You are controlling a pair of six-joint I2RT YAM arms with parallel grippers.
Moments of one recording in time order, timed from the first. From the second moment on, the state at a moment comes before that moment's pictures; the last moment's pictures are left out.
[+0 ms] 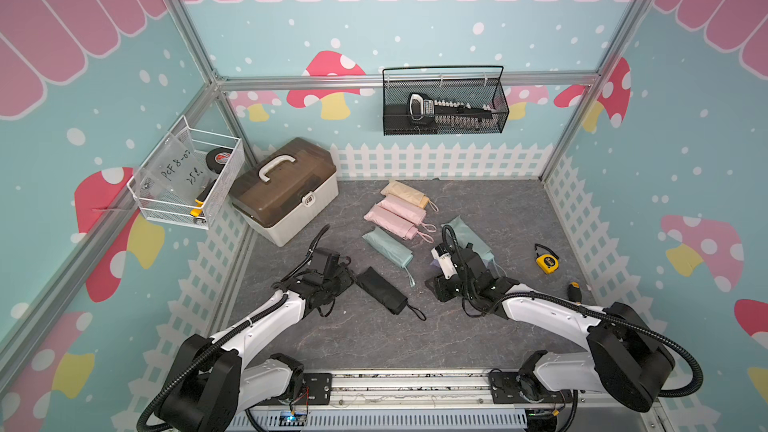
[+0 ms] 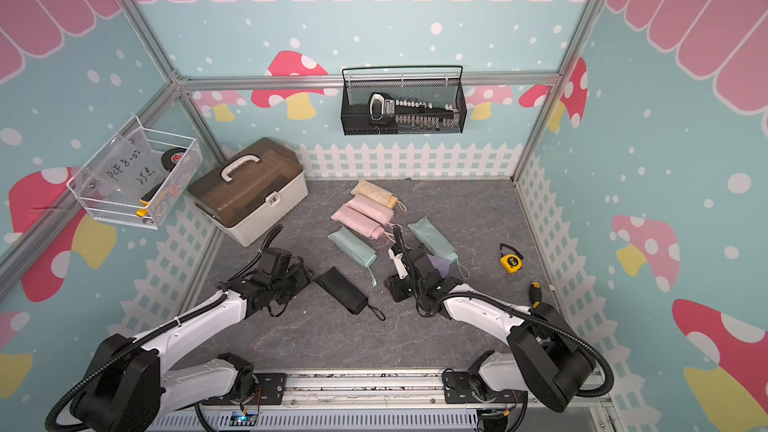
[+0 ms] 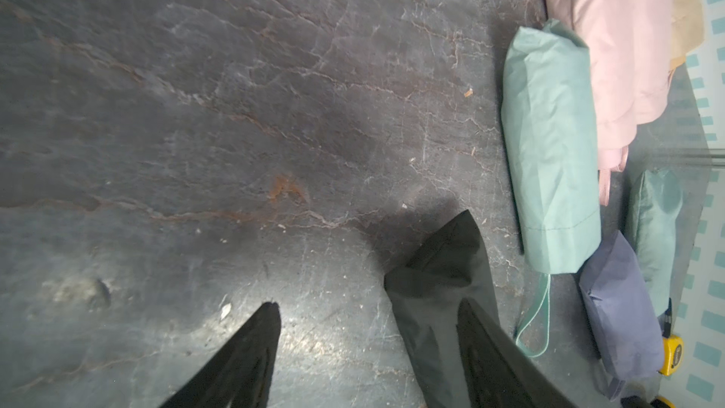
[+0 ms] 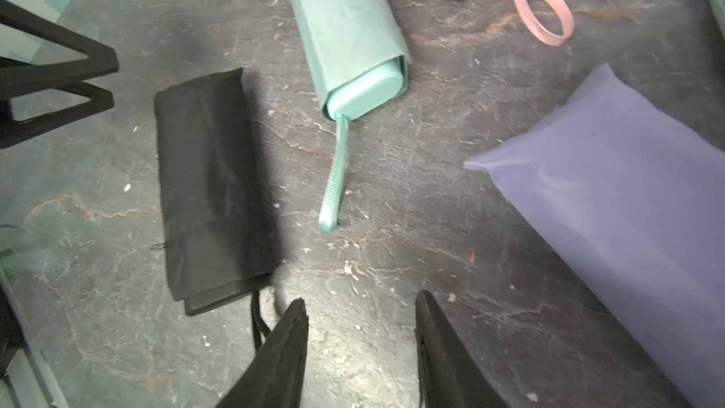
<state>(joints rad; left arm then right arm) -0.36 1.17 0.54 -0.29 0.03 -1.00 0.69 1.32 0.64 -0.10 -0.12 0.28</state>
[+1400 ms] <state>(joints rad) -0.30 1.28 0.47 0.02 0.25 -1.05 1.00 1.59 0.77 -0.28 0.12 0.29</state>
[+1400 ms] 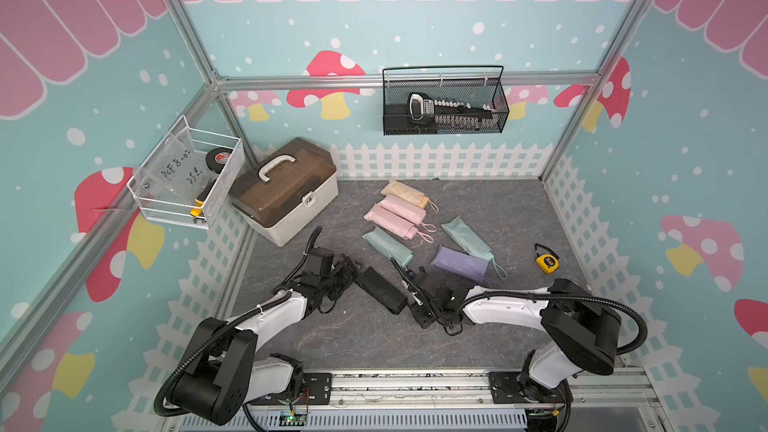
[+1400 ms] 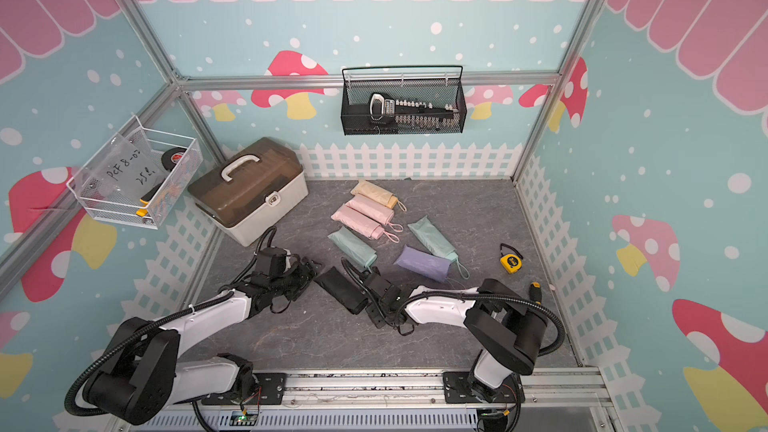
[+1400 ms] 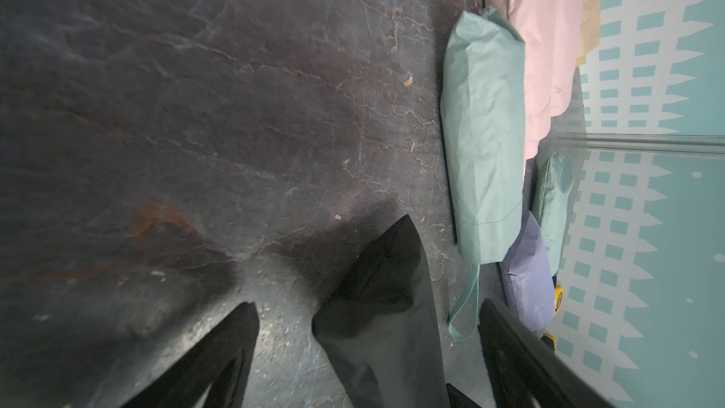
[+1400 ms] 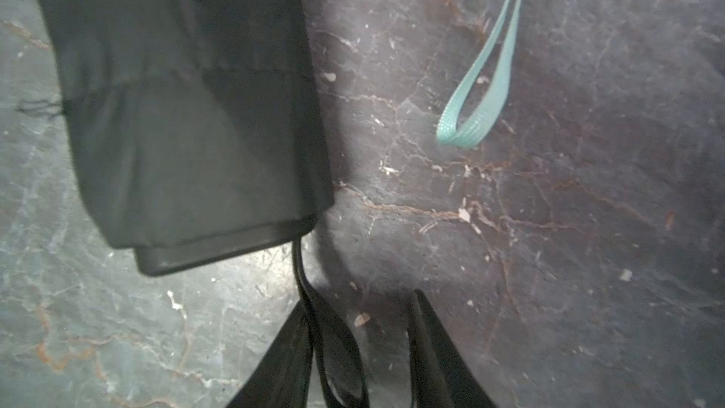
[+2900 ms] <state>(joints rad) -0.29 1.41 0.37 0.28 0.33 -1.18 1.04 1.61 0.74 -0.19 0.19 0.37</state>
